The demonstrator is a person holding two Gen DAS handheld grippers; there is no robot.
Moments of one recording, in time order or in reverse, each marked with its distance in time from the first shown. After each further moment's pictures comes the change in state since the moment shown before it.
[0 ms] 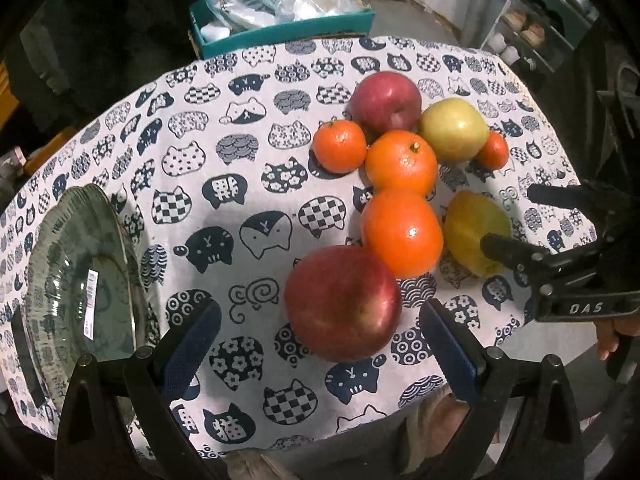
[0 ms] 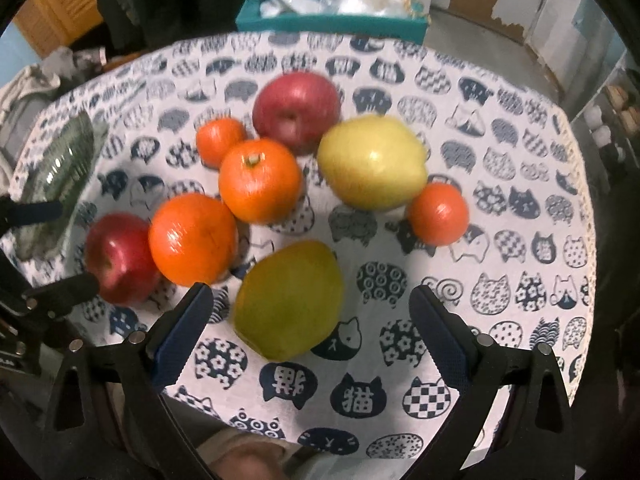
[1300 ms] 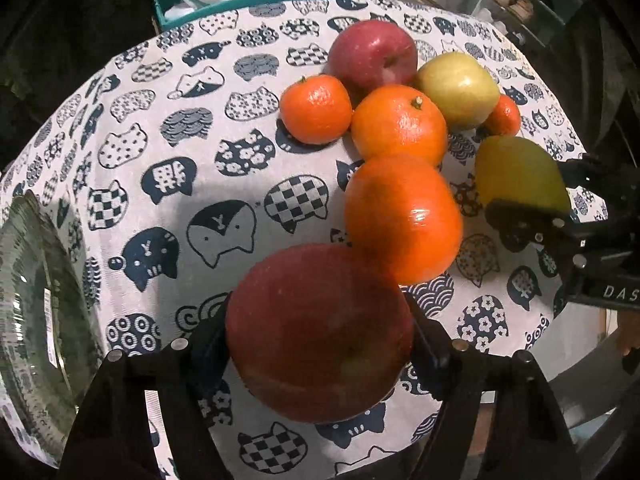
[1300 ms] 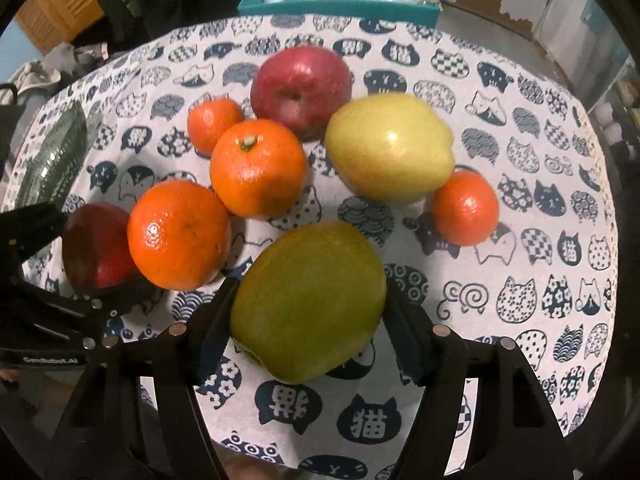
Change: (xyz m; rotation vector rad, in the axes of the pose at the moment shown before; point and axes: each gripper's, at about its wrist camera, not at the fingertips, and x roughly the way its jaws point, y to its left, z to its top) left arm 0.054 -0.012 0.004 0.069 0.036 -0.038; right arm 0.011 -0.003 0.001 0.007 -0.032 0.029
